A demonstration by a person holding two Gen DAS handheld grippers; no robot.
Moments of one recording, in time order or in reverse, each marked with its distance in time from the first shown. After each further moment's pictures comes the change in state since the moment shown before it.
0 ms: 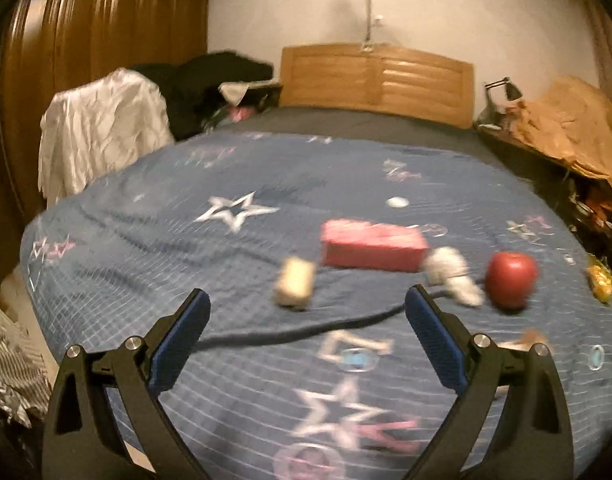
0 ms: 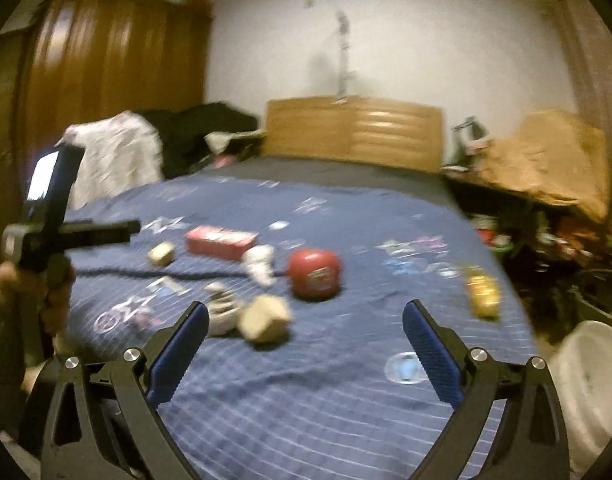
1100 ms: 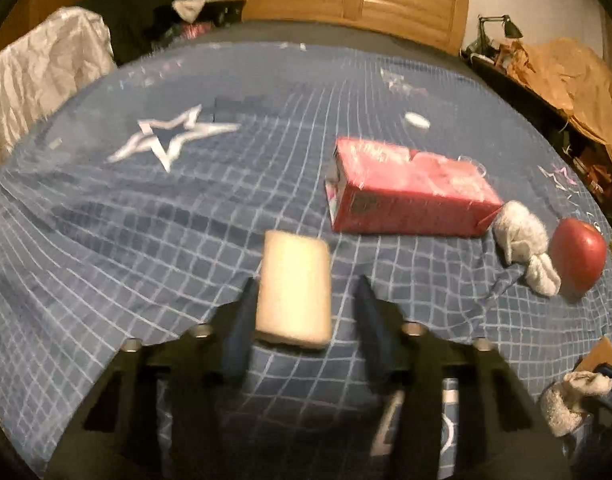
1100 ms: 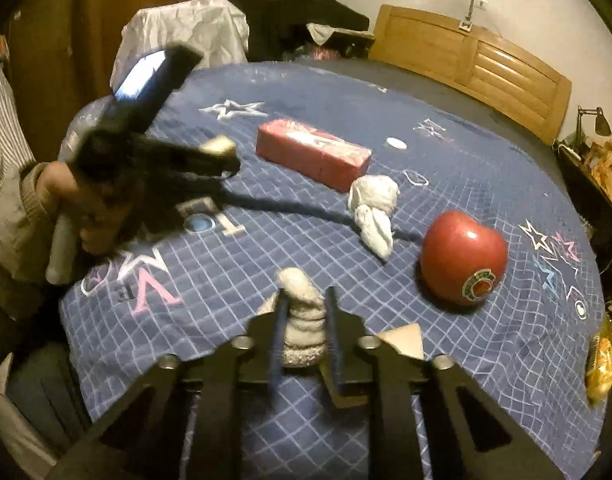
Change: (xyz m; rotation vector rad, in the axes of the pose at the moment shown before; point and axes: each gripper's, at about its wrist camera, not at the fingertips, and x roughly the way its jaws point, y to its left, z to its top) left arm 0.157 0.007 0.004 0.030 0.322 -0.147; right arm 0.162 0.066 0.023 -0.220 0.356 0.279
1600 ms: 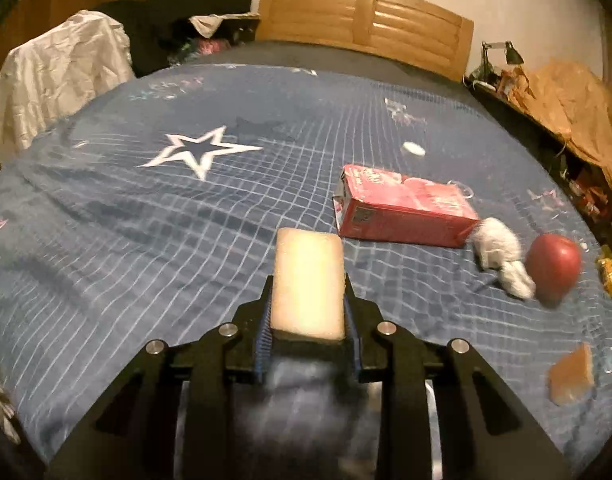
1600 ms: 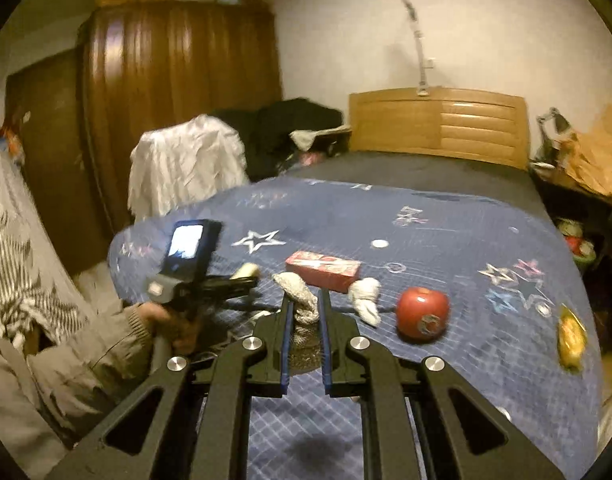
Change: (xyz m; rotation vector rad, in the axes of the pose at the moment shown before) left arm -0.058 0.005 -0.019 -0.048 -0.111 0.006; right arm -0.182 -0.009 -0.016 0.202 -0.376 0.030
